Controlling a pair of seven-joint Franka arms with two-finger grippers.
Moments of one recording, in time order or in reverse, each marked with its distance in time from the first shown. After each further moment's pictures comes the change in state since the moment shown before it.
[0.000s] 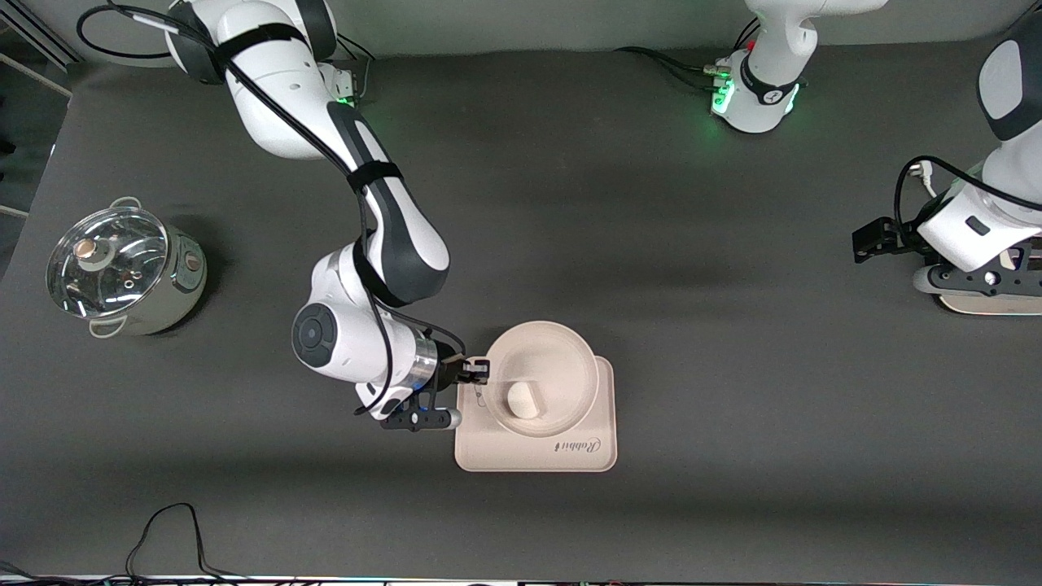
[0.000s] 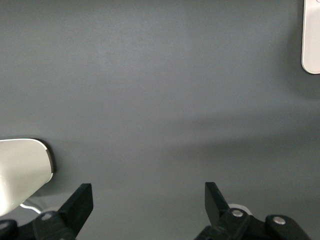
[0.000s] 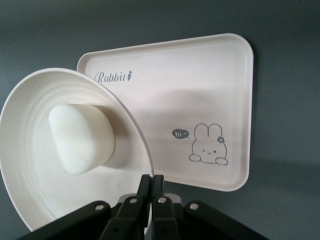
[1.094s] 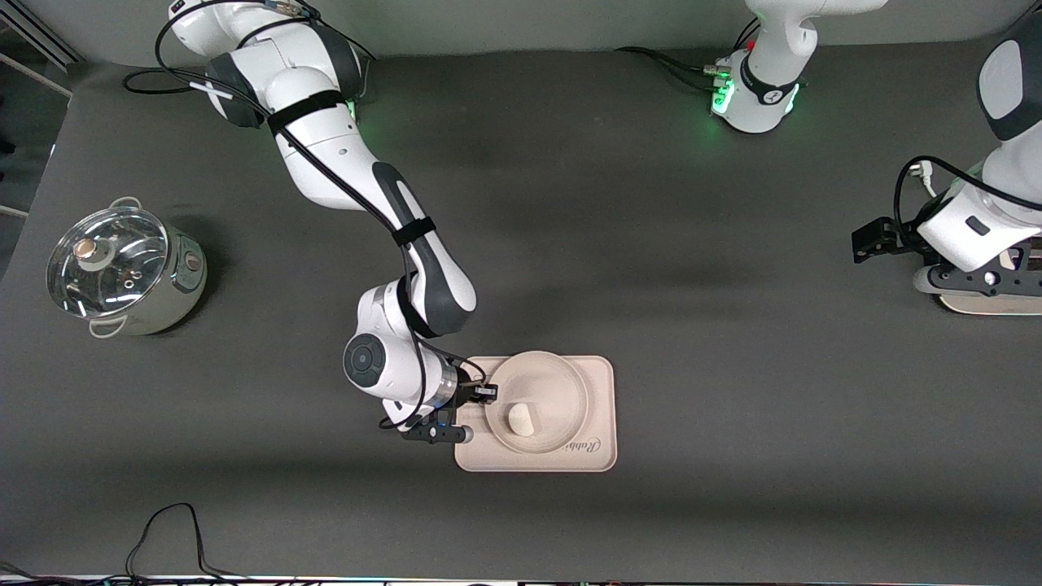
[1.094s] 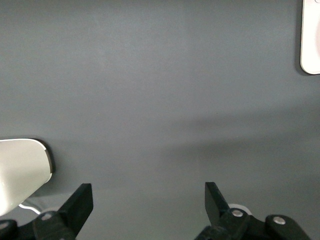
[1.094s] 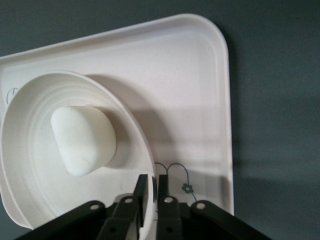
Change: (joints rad) left arm 0.000 0.000 0.000 0.000 -0.003 0.000 0.000; right arm 0.000 0.181 0.015 0.029 0.000 0.164 0.009
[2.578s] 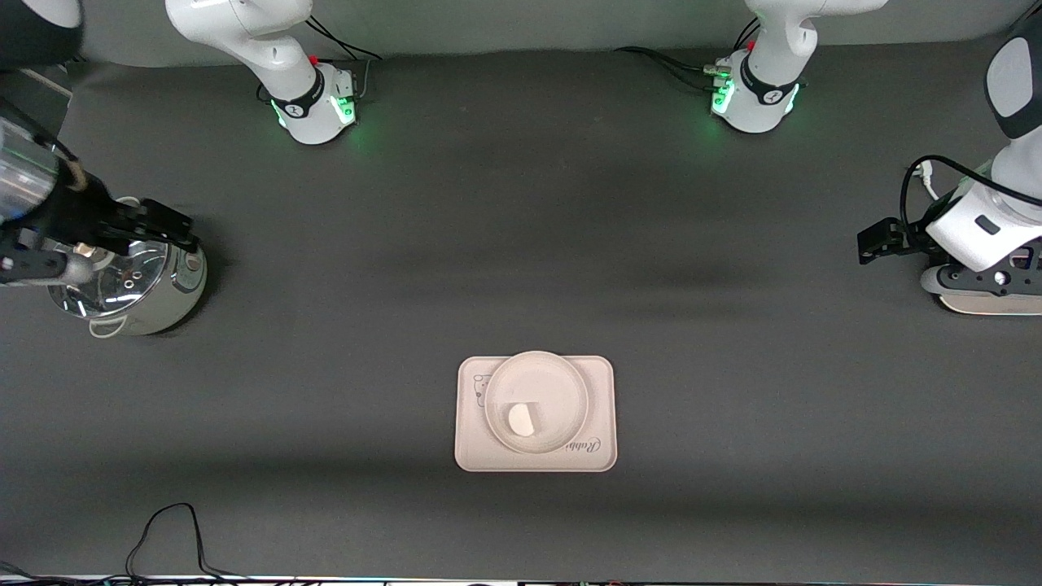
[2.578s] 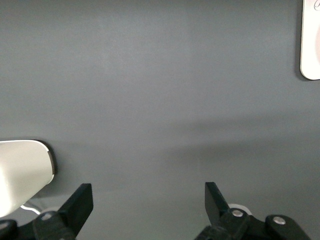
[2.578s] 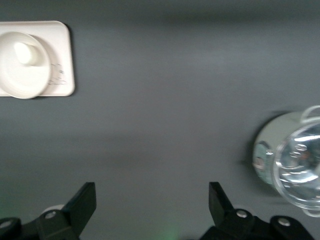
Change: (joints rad) left arm 0.001 0.003 0.010 0.018 -0.001 0.002 -0.001; right arm -0.471 -0.970 0.153 -0.322 -0.622 -0.787 -0.148
